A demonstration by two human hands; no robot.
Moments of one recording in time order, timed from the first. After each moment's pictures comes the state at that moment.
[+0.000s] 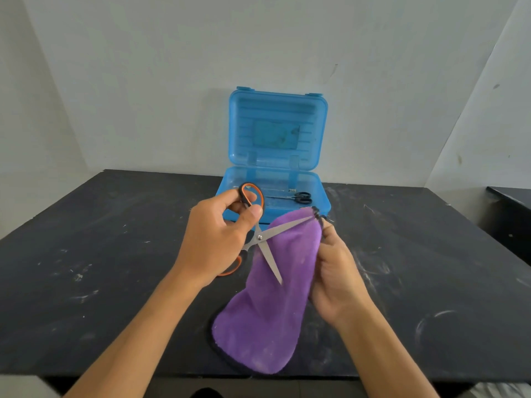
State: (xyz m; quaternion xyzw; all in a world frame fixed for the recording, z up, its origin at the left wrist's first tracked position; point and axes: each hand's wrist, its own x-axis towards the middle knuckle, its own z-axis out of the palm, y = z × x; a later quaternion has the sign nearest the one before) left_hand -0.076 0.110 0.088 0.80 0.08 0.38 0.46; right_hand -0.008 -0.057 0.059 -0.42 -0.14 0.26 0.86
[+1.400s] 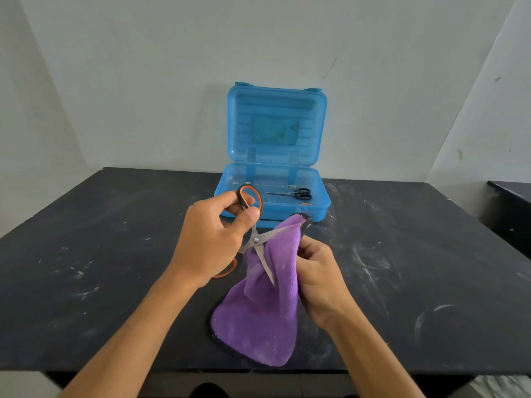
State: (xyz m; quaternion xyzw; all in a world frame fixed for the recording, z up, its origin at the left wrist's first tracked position) left_hand -0.085 0.109 0.086 0.82 0.07 0.37 0.42; right_hand -0.009 -0.052 0.031 -0.58 -0.24 0.23 0.74
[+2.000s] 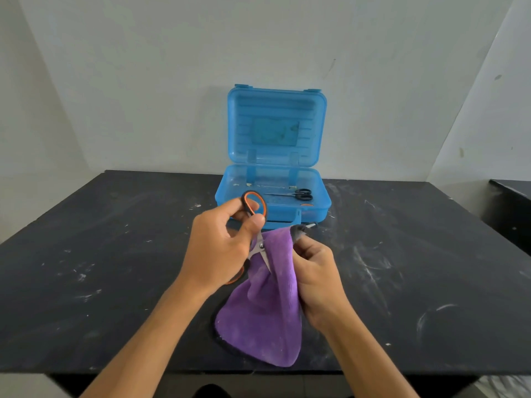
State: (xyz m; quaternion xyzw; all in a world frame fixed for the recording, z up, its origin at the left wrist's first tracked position) left_hand -0.082 0.100 0.075 0.80 0.06 0.38 0.45; right_hand -0.013 -0.045 0.026 -0.57 -0.23 0.19 0.76
